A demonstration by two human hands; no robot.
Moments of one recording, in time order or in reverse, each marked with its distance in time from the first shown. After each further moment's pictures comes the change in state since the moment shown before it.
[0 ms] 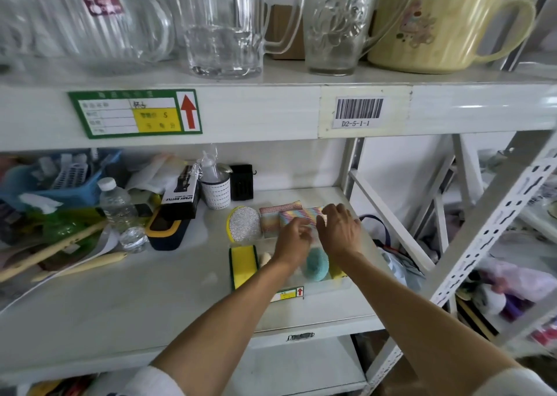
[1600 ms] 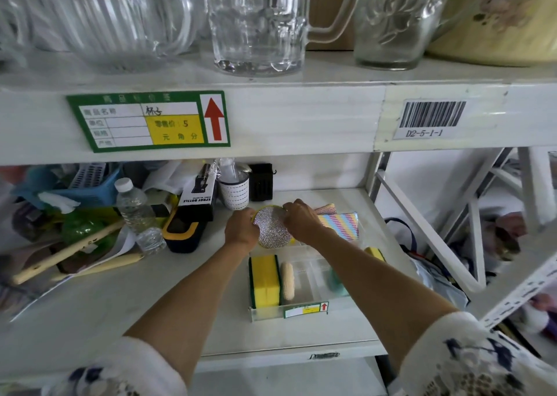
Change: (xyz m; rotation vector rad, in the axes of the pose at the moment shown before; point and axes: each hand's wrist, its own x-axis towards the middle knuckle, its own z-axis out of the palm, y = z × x) left_hand 0.055 -0.045 -0.137 0.550 0.269 -0.098; right_hand 0.064 -0.099 0.063 0.151 -0.419 -0.223
